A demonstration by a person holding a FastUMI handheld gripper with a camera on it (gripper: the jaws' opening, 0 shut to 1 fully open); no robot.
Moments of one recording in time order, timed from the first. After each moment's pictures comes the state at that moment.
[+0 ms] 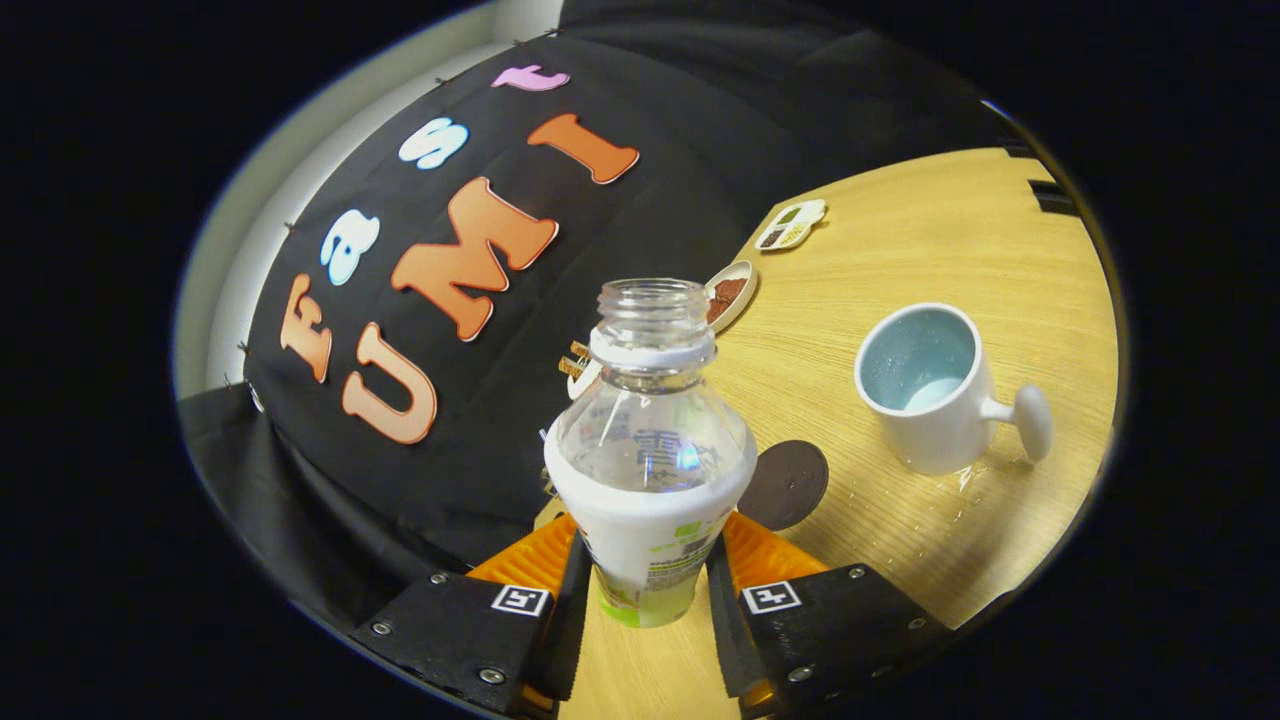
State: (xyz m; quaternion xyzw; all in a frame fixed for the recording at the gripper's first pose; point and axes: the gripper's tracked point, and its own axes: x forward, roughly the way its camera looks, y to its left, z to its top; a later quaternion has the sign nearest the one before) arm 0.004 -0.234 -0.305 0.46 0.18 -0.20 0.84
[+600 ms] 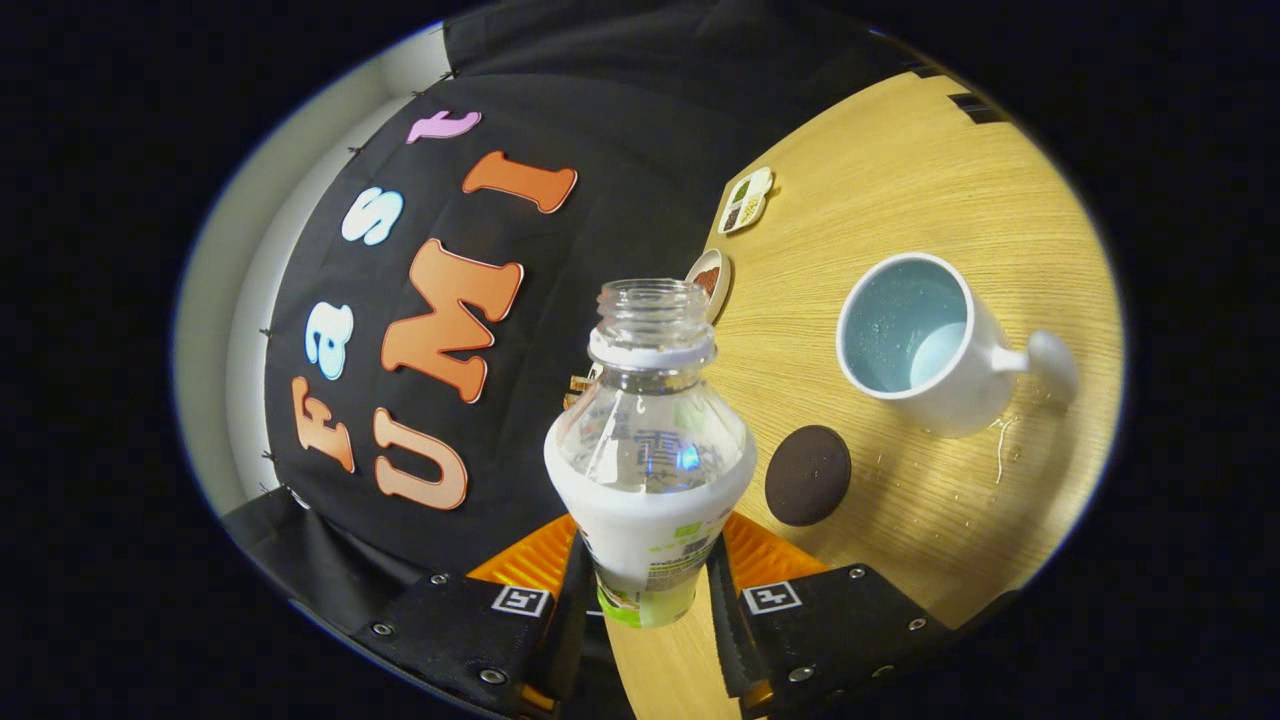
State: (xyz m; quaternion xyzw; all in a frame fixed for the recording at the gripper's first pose) arm 0.020 -0.248 -0.302 0.57 0.14 -0.21 0.78
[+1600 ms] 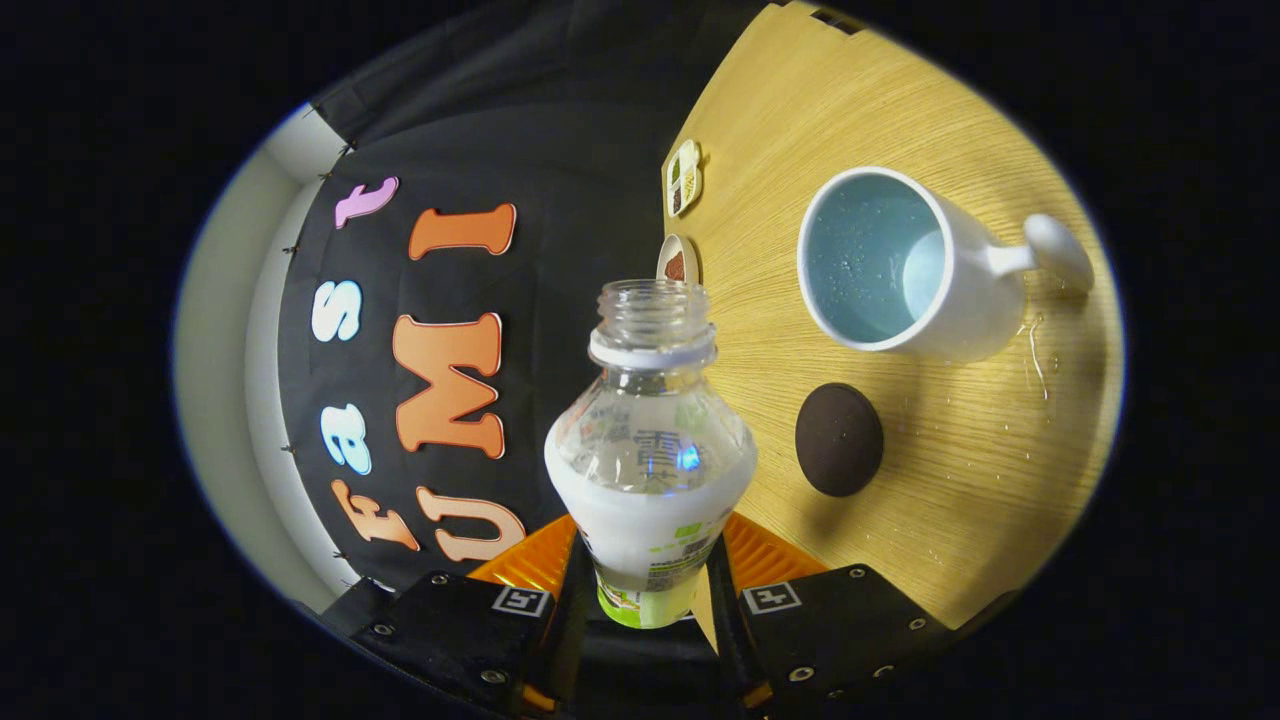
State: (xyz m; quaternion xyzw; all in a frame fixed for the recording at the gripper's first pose) arm 0.037 -0.250 -0.297 0.69 0.10 -0.21 0.69
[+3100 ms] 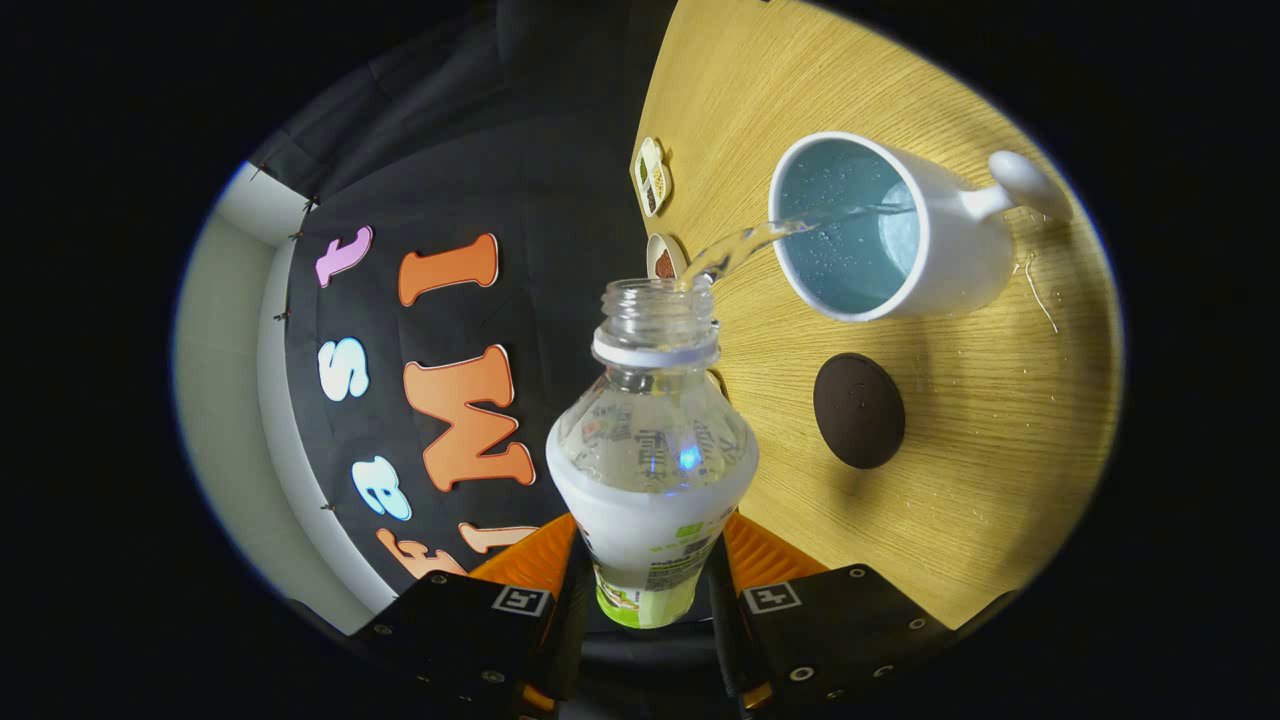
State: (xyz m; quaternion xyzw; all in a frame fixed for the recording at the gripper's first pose) arm 0.039 -0.258 -0.279 0.75 0.07 -0.20 0.62
